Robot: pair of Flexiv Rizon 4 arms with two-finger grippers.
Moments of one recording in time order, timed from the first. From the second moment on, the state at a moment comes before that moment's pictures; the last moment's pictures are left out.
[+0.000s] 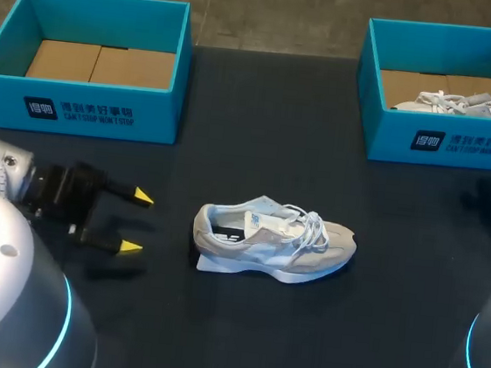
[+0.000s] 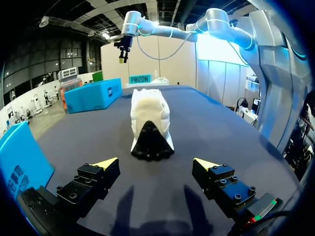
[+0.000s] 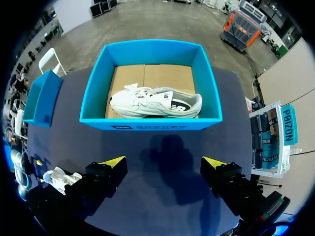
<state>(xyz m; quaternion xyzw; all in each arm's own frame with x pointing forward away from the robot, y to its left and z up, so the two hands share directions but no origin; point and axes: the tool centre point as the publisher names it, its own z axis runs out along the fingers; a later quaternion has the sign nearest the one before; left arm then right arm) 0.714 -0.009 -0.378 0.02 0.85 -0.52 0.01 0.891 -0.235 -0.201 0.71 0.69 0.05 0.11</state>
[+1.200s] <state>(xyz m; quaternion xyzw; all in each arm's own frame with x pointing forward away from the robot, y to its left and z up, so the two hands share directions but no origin) 0.707 -0.101 -0.401 0.00 0.84 -0.54 -0.01 0.891 -0.235 -0.201 0.71 0.69 0.05 0.11</state>
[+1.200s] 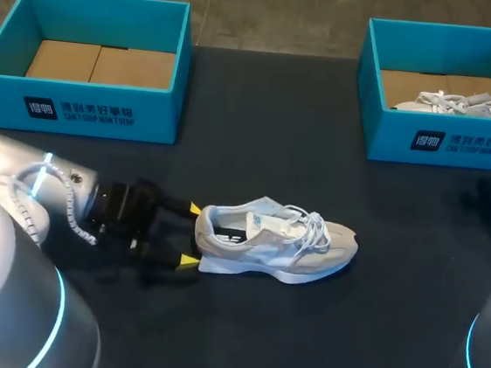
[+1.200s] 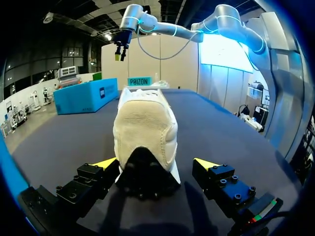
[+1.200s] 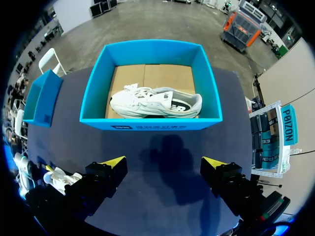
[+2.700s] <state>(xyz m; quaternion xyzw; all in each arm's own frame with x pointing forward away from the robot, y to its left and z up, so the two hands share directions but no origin) 0.719 -0.128 -0.404 0.03 0.84 -0.54 -0.01 0.891 -0.235 -0.201 0.71 0.69 0.05 0.11</state>
